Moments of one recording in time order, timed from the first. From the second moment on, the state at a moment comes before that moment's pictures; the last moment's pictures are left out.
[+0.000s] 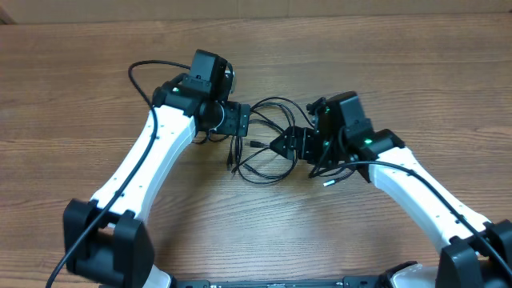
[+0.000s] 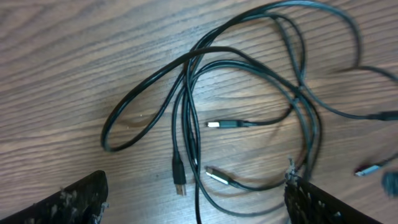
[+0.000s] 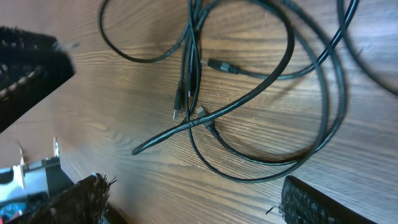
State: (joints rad) left arm -0.34 1.71 1.42 -0.90 0.11 -0.21; right arm 0.39 1.52 0.97 -0.46 -0.54 0.60
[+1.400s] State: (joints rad) left arm -0.34 2.07 1.42 -0.80 -0.02 -0.15; right arm 0.45 1.70 1.12 -0.56 -0.62 0.44
